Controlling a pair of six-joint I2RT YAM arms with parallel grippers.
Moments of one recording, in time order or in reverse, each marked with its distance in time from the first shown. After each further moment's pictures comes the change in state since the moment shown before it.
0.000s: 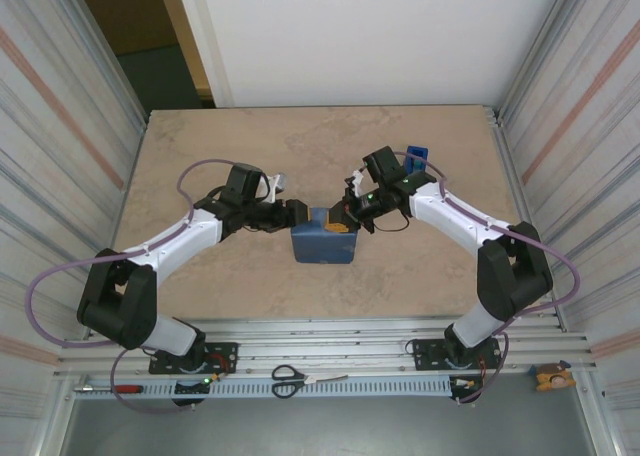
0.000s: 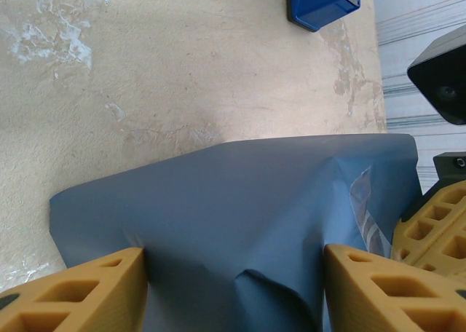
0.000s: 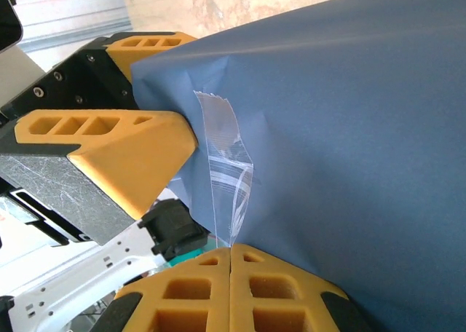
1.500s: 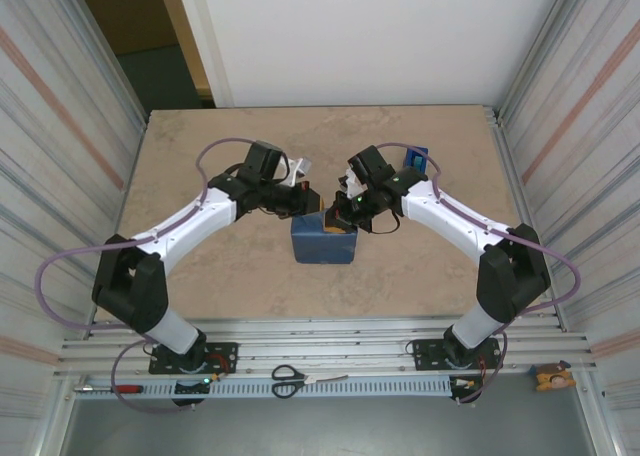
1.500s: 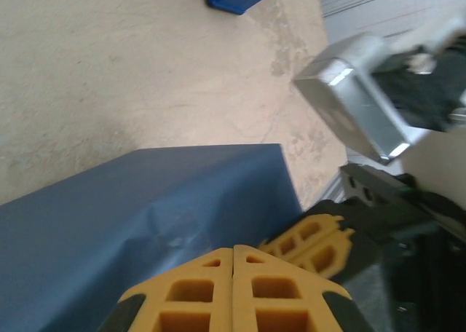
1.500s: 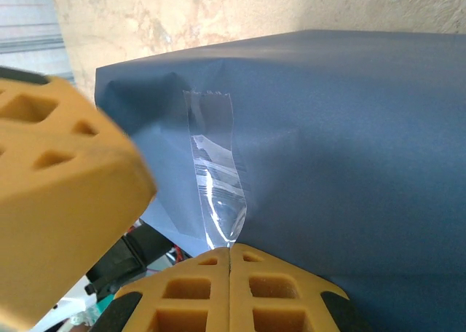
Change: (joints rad) left arm -0.079 0.116 0.277 -0.167 0.068 0.003; right arm 0.092 0.002 0.094 -0.140 0.267 -0.067
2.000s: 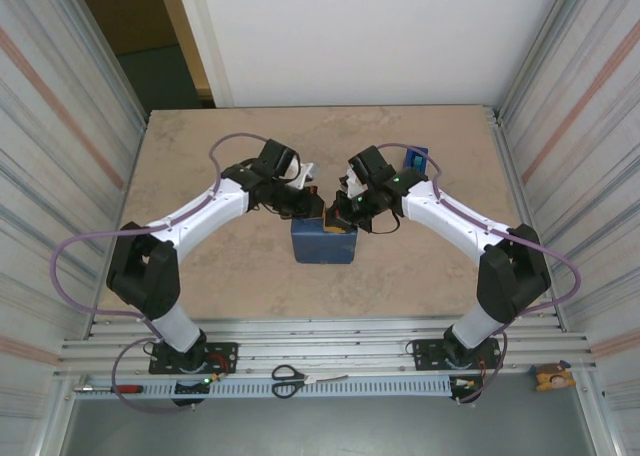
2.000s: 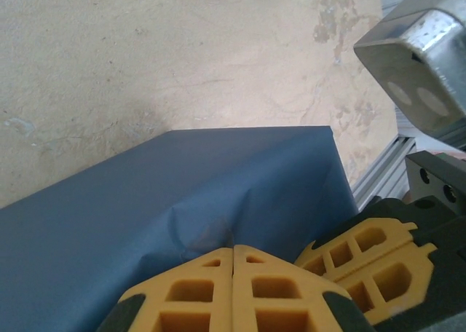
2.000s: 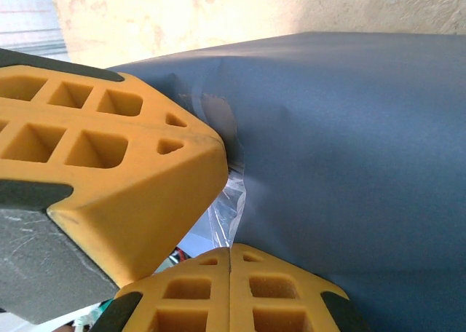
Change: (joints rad) left arm -0.039 0.097 0.122 -0.181 -0.070 0.140; right arm 0.000 -0.002 -0.003 0.011 0.000 0.018
